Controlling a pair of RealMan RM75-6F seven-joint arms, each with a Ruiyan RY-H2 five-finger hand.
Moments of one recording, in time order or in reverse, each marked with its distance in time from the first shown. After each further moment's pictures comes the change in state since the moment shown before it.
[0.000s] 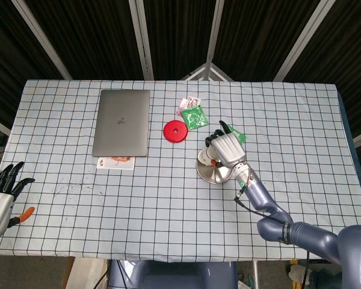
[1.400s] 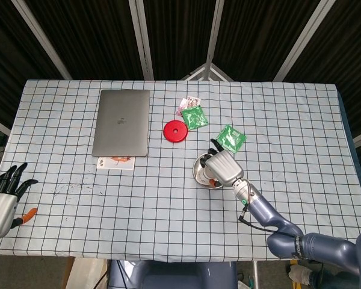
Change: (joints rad) left arm -0.003 -0.003 0.006 -0.014 0.001 -0.010 0.023; right arm -0.032 0.105 -0.072 -0.228 -0.076 -0.012 -0.056
